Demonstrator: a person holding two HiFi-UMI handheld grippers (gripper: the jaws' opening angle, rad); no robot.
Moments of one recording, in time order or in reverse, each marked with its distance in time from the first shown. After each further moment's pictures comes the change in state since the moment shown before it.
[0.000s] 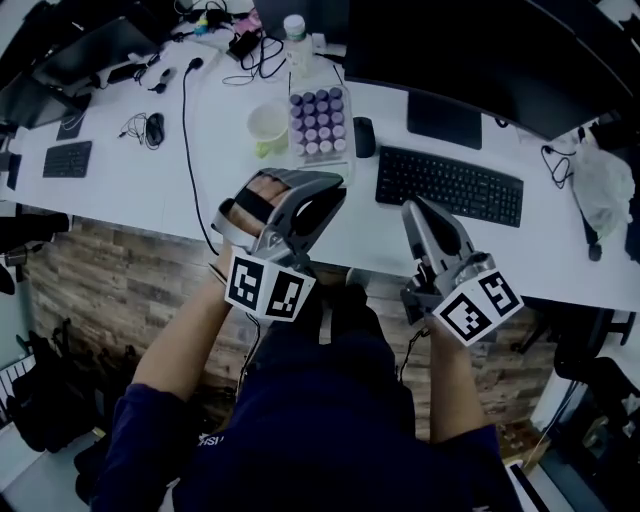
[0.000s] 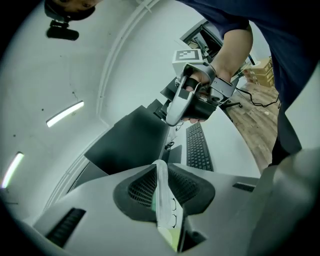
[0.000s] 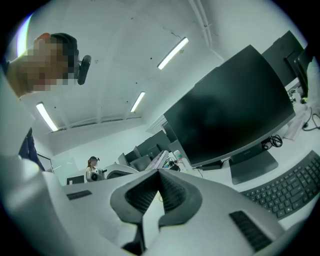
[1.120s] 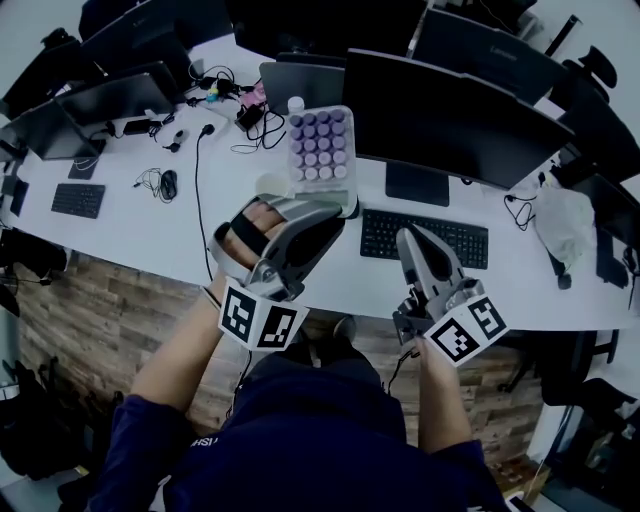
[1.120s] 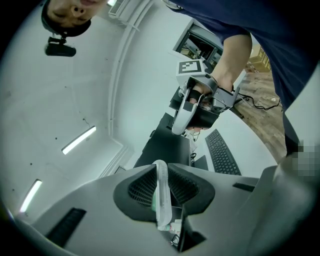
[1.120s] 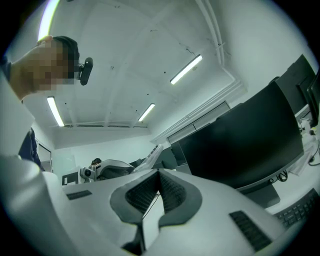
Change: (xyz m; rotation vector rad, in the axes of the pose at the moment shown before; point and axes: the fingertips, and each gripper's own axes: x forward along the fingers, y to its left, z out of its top) left arm -0.051 0.097 0.066 0.155 -0.136 0.175; right arm -0.005 0.055 0.090 -0.133 -0.145 0.020
